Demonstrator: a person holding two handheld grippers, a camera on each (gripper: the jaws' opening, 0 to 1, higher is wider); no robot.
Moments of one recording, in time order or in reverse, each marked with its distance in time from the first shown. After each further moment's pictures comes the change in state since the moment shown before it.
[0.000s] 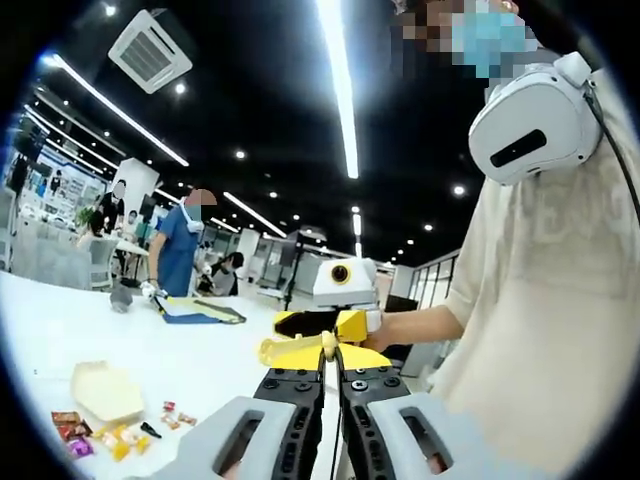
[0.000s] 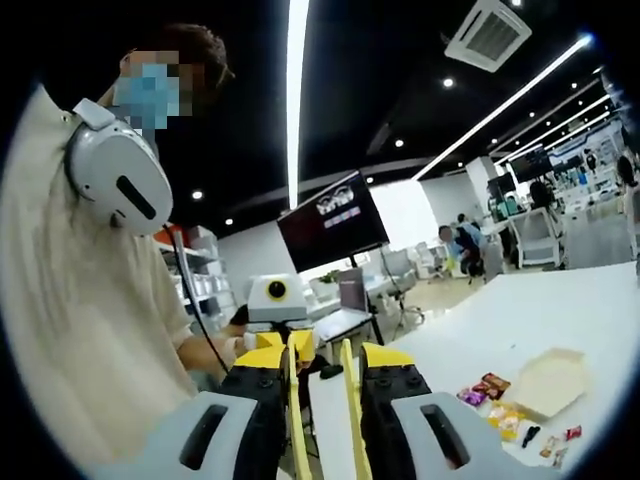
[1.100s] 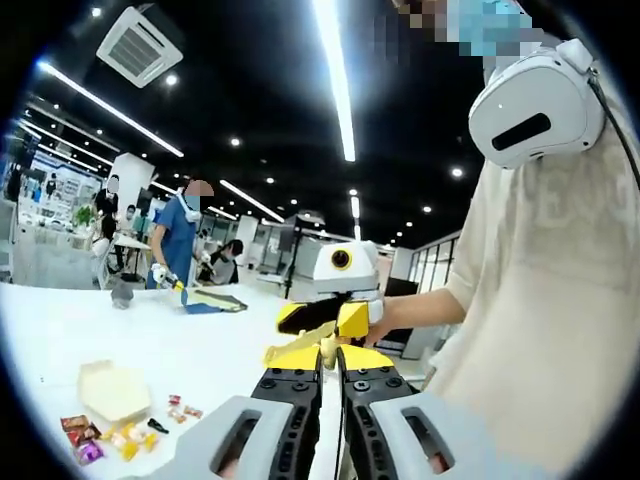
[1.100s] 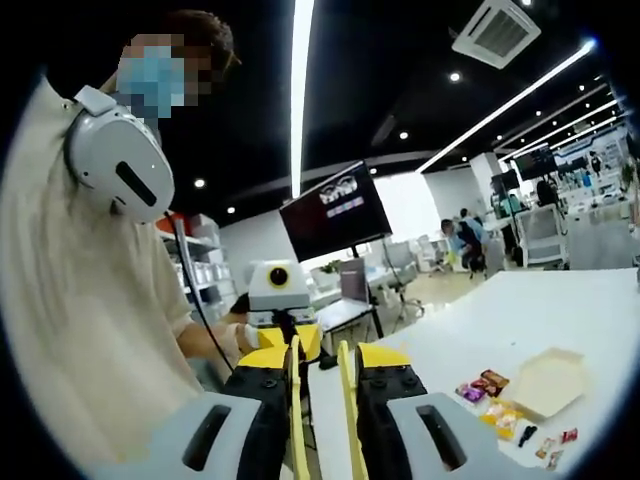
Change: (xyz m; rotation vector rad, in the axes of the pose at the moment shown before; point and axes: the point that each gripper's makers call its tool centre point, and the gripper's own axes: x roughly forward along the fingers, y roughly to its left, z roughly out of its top) left arm 0.001 0.001 -0.008 0.027 0.076 -0.005; right arm 0.003 0.004 -0.008 -0.019 0.047 0.011
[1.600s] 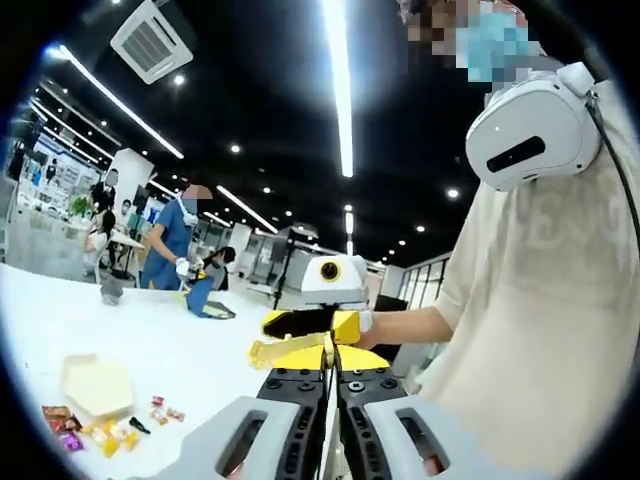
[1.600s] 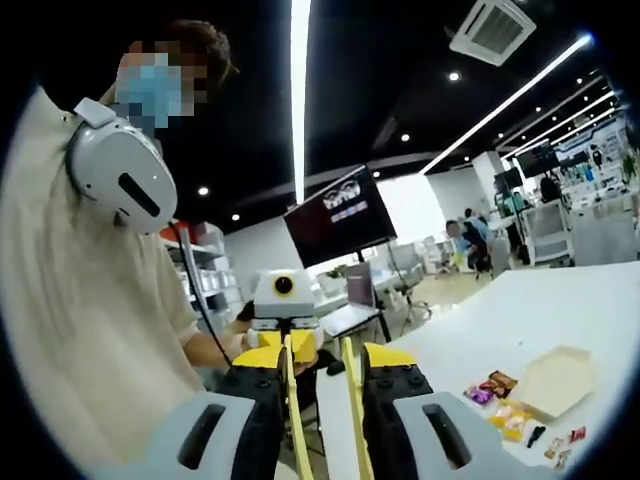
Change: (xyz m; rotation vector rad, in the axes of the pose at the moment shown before) left arm -0.002 -0.007 0.008 -0.062 -0.063 -0.041; right arm 0.002 0.002 0.006 0.033 -0.023 0.030
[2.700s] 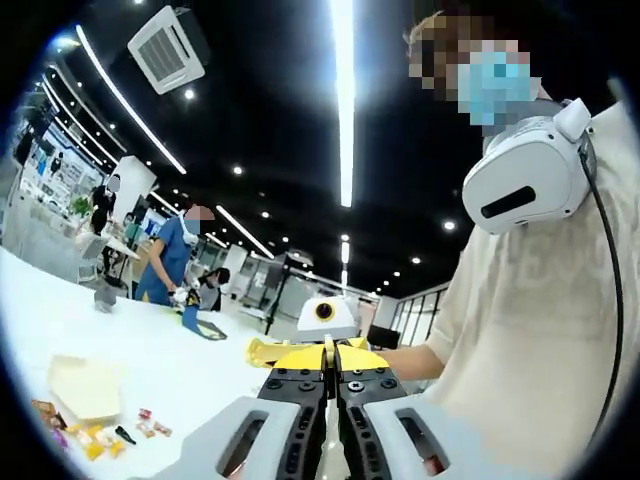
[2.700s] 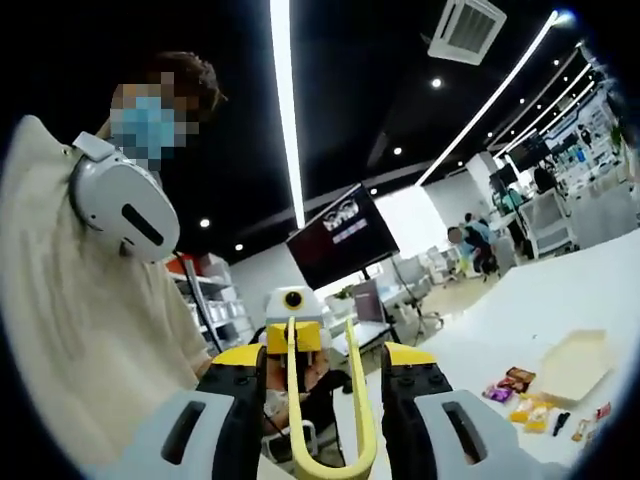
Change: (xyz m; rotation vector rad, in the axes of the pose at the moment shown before) left arm -0.004 -0.001 0.026 -0.054 -0.133 -0.025; right arm -0.003 0.003 0.007 0.093 -0.107 0.018
